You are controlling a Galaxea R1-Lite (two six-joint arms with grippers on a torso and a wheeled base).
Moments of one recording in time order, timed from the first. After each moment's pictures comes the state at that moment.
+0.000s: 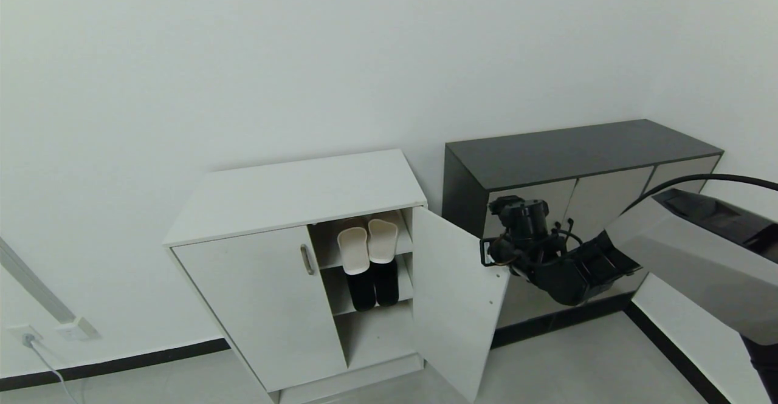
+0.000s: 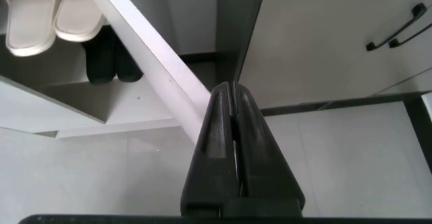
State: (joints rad) left arm 0.00 0.00 0.00 0.00 0.03 -0.03; right arm 0.47 2.34 -1.29 -0.62 -0.29 0.13
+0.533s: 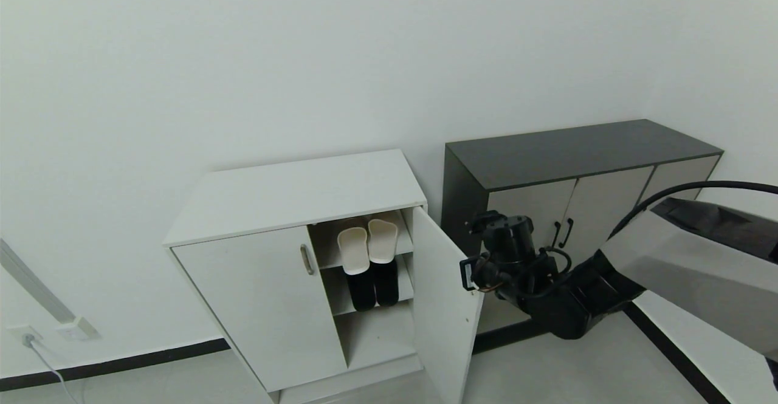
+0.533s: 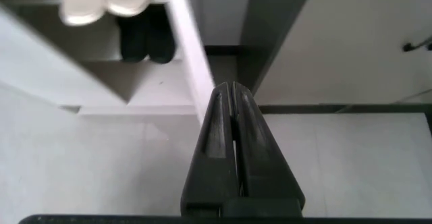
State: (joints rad) left arm 0.00 0.00 0.00 0.00 0.03 -0.03; right arm 0.60 2.26 -1.13 -0.69 -0.29 0.13
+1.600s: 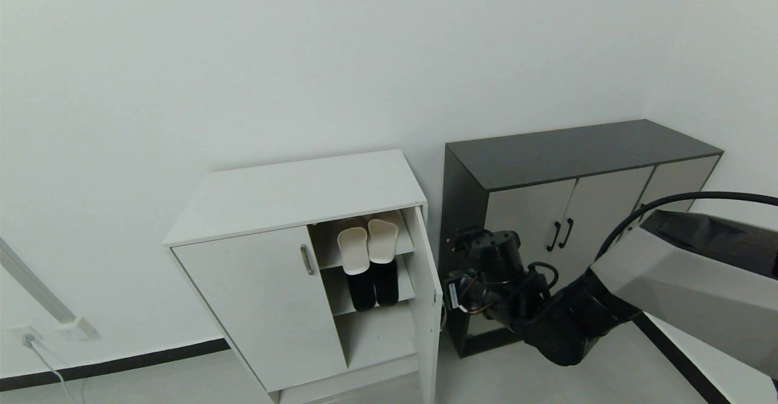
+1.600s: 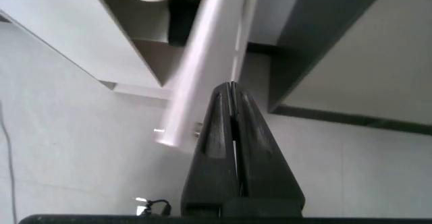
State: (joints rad) left arm 0.00 0.00 0.00 0.00 0.03 -0.03; right arm 0.68 2.26 -1.07 -0.74 -0.24 0.13
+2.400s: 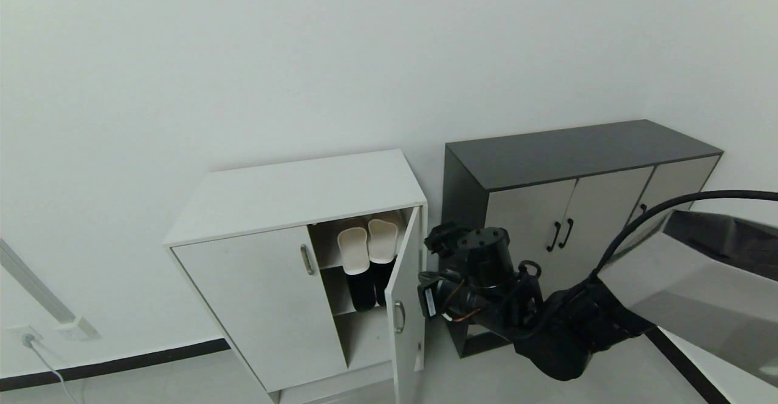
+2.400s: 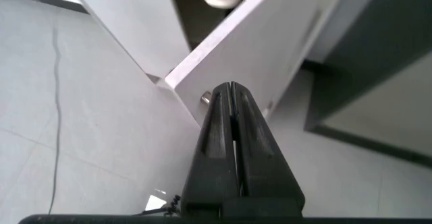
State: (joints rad) left arm 0.00 0.00 0.00 0.00 0.03 -0.03; right arm 0.76 2.19 -1.06 -0.76 -0.12 0.10
